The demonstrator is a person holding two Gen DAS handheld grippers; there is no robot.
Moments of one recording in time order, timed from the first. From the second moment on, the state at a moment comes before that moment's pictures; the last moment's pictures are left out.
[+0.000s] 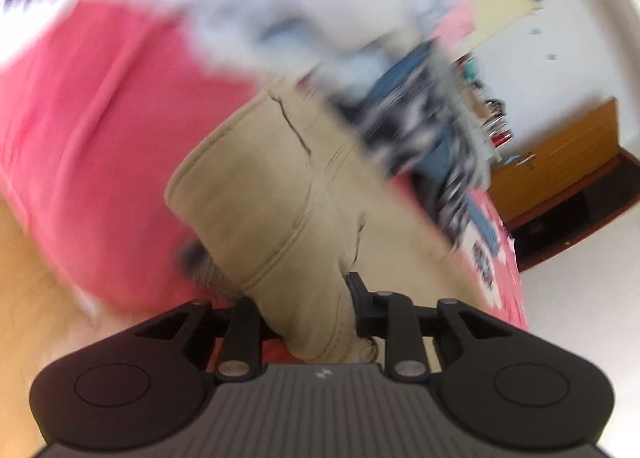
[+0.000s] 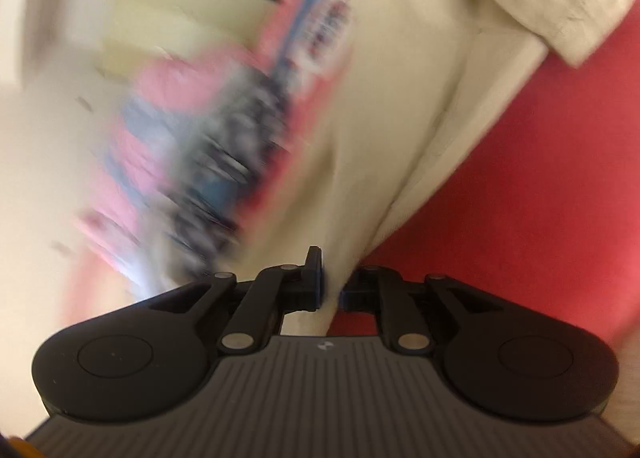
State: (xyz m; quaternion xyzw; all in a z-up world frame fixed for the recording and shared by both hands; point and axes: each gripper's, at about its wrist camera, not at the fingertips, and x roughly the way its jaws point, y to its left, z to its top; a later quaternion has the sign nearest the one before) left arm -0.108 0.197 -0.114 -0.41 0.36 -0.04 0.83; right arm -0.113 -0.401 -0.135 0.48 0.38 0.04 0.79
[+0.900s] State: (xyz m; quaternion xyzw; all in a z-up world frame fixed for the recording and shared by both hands) left arm -0.121 0.251 -0.079 -0.27 0.27 -0.05 0.92; right arm 0.043 -0.176 -0.051 -0.14 0.35 0.32 0.87
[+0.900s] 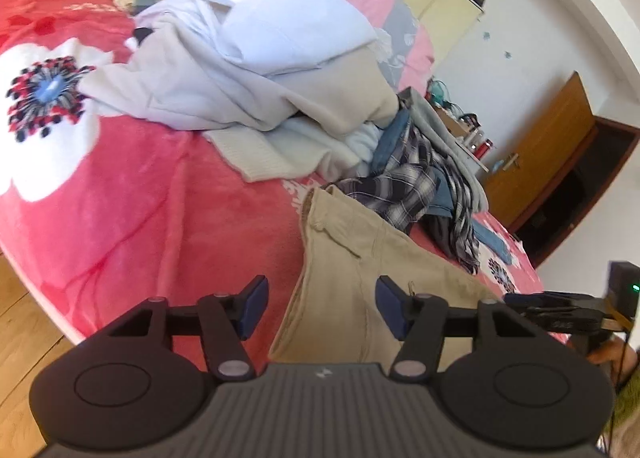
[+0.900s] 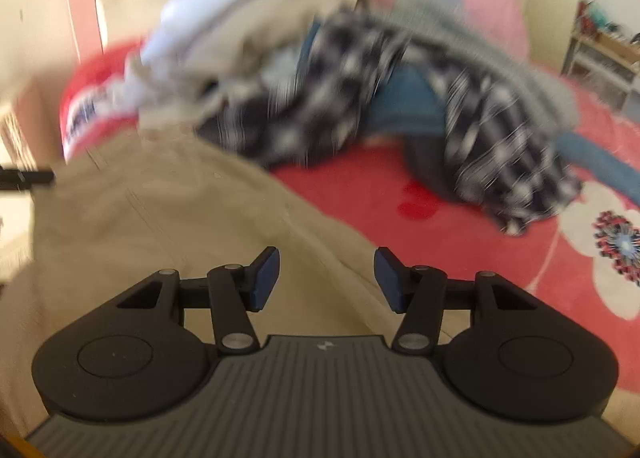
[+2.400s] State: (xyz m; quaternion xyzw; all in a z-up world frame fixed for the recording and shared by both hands) left arm -0.085 0.212 -0.027 -0.18 0.22 -0.02 0.96; right arm -0.014 -0.303 -0.014 0.14 0.27 0.10 0.95
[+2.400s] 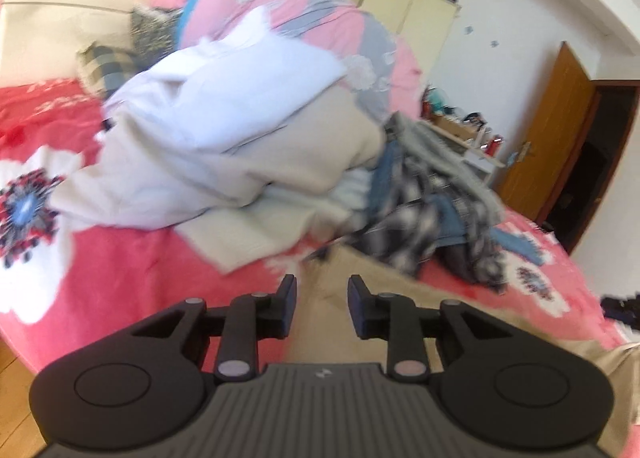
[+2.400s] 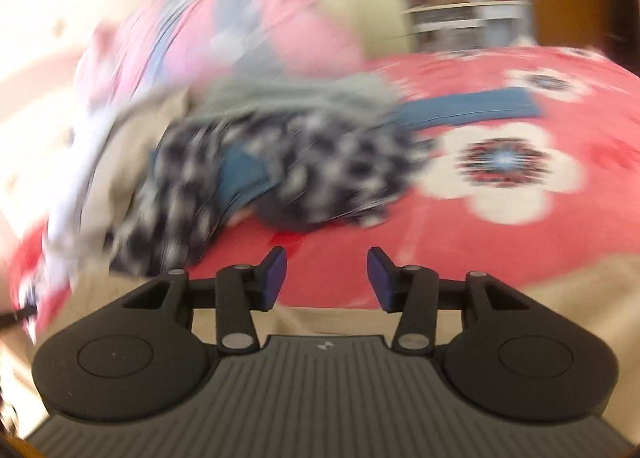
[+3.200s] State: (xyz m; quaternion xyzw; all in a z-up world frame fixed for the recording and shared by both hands) left arm -0.010 0.101 -0.088 -0.11 0.30 -0.01 0.95; right arm -0.224 -0.449 -0.059 0.10 0.23 -0.23 0.94
